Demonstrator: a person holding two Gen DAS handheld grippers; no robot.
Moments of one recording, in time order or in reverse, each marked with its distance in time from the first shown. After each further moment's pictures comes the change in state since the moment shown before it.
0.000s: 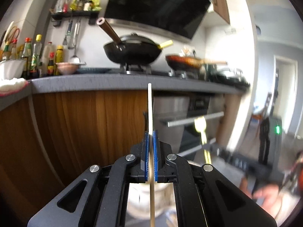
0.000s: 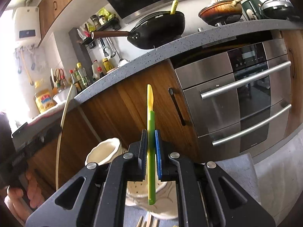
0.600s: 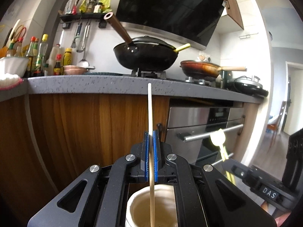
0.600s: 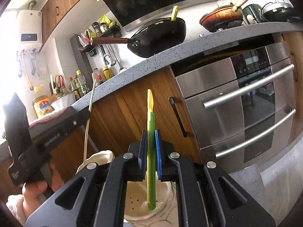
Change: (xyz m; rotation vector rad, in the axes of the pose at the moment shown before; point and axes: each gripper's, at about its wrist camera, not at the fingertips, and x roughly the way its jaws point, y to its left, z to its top) left arm 0.066 0.011 -0.014 -0.005 -0.058 0.111; right arm 0.025 0.000 -0.004 -0.027 -0.065 0.002
